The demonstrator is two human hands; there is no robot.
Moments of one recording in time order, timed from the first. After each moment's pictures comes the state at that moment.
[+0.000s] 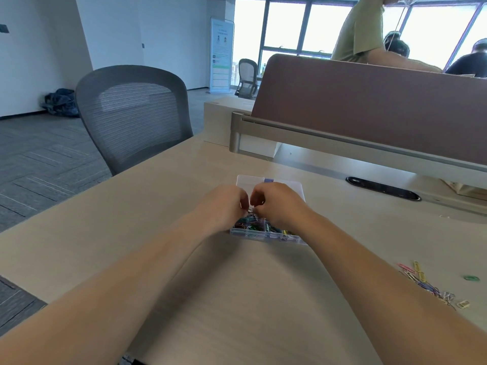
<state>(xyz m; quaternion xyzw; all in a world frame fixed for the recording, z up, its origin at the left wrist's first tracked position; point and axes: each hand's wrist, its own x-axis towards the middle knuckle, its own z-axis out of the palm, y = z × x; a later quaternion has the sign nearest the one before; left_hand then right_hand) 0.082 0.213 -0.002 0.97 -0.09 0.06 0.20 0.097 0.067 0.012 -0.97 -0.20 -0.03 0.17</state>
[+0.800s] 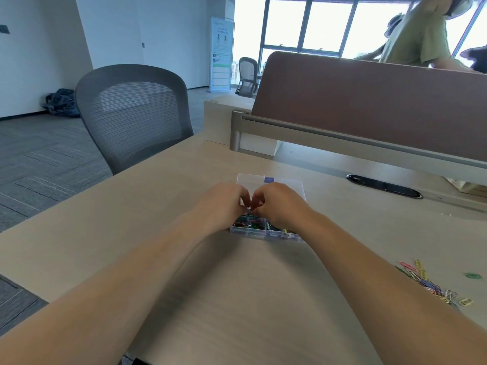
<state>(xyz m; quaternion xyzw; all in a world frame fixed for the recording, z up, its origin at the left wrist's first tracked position) 0.085 0.213 -0.005 0.98 -0.10 0.09 0.17 0.101 0.072 0.004 -0.97 -0.18 -0.01 0.14</state>
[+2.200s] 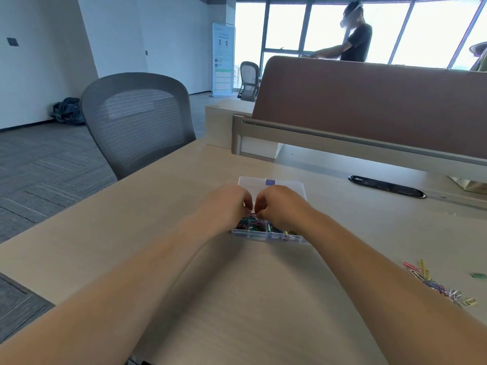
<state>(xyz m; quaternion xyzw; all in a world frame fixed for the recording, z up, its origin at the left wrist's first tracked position) 0.082 0.206 0.002 0.98 -0.10 0.07 0.16 0.101 0.066 0.008 -0.97 -0.19 0.00 0.14</state>
